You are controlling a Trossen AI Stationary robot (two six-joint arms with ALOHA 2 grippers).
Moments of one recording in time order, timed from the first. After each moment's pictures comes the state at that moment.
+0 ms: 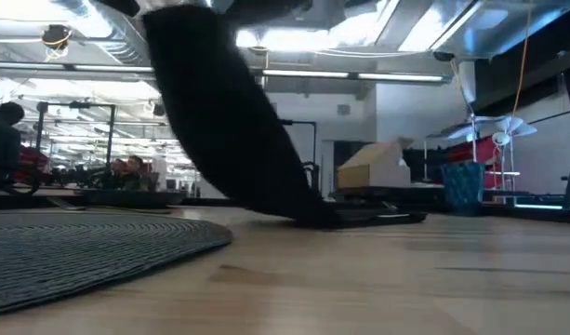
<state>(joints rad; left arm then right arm) -0.81 1.45 1.10 -0.79 -0.92 -0.70 0.30 1.84 1.43 -0.11 0.60 -0.25</state>
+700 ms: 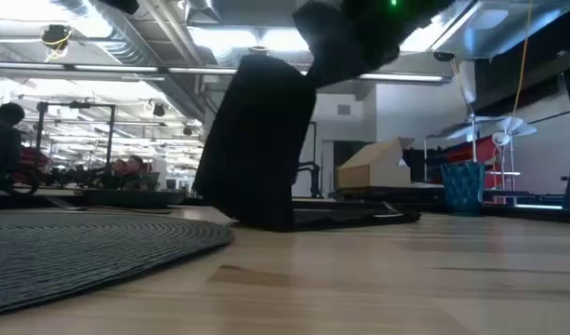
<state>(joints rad) -0.81 1.45 1.10 -0.78 -0.93 -0.72 0.35 1.79 1.13 -0.14 0.99 0.32</state>
